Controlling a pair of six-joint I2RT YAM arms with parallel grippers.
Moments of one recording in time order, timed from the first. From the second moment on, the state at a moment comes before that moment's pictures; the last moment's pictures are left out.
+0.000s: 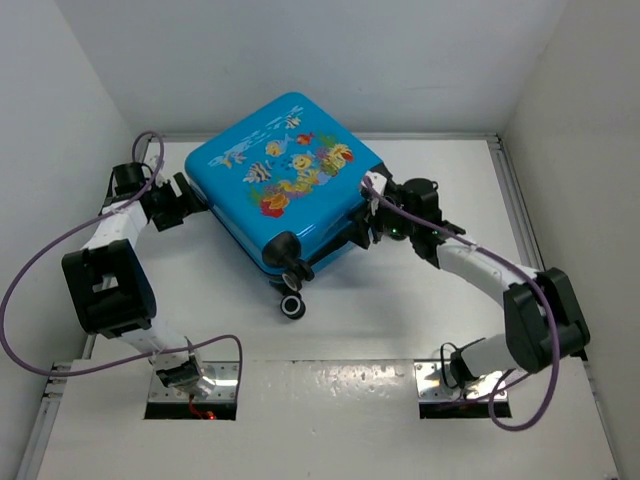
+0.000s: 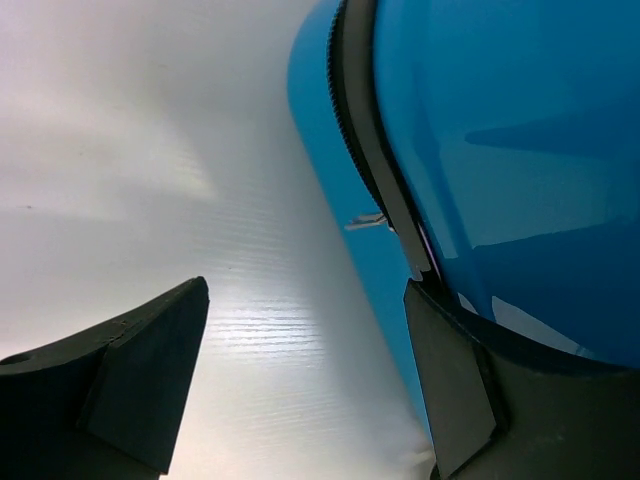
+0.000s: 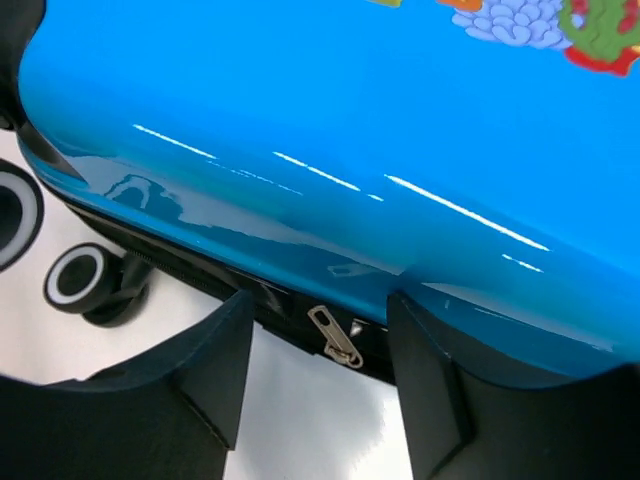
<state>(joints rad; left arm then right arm) 0.32 1.61 1.13 -0.38 0.43 -0.24 0.41 1.40 0.75 0.28 -0.66 -0.23</state>
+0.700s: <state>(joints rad) 0.34 1.58 1.09 -0.37 0.45 -0.23 0.35 1.53 1.00 -0.37 -0.82 -0.35</state>
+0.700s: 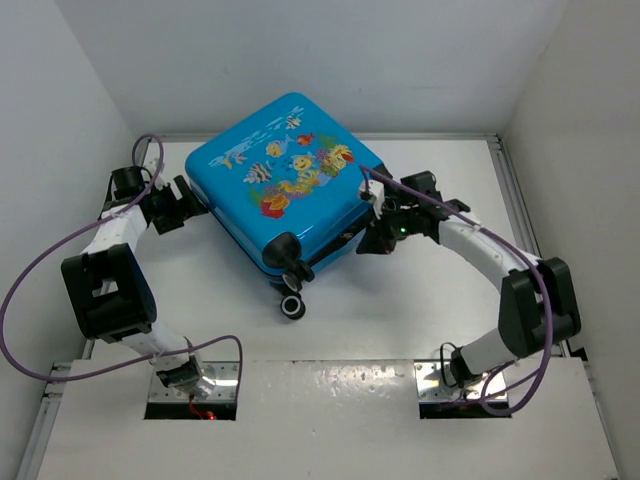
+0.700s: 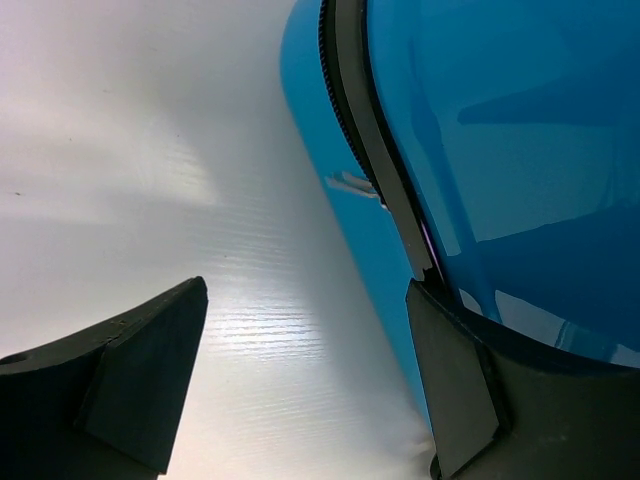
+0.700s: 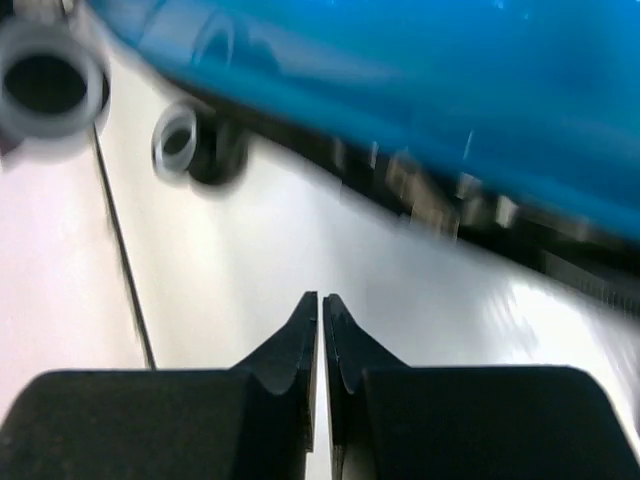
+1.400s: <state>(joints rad) 0.34 1.58 1.09 -0.36 0.47 -0.19 0.38 1.51 0.90 -0.09 -0.71 -0.22</state>
